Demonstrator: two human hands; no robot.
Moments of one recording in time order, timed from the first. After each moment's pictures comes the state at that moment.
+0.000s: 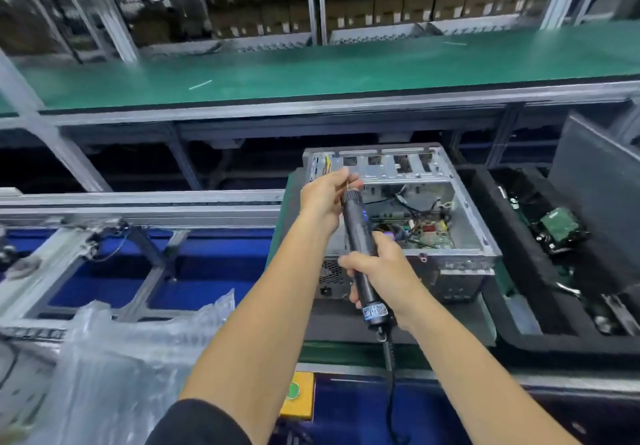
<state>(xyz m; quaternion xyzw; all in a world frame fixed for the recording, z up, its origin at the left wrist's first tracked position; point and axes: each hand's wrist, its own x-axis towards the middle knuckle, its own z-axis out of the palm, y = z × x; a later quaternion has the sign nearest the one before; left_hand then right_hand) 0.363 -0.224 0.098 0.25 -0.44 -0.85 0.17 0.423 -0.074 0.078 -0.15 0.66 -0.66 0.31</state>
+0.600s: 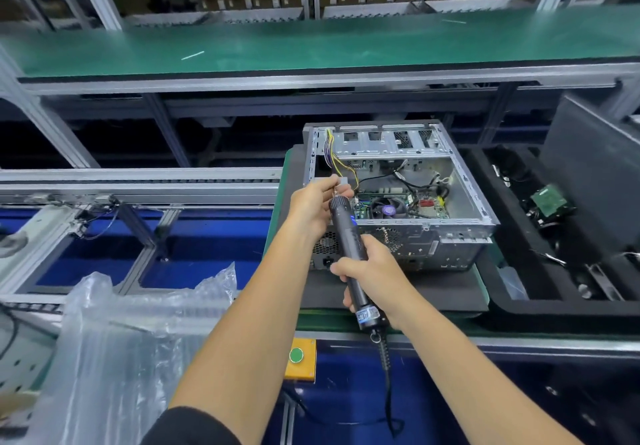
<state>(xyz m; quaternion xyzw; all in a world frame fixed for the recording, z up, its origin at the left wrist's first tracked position) 0.422 -0.235 0.064 0.28 -0.42 -0.86 0.11 0.467 -0.078 0.053 -0.14 0.70 -0.62 0.34</state>
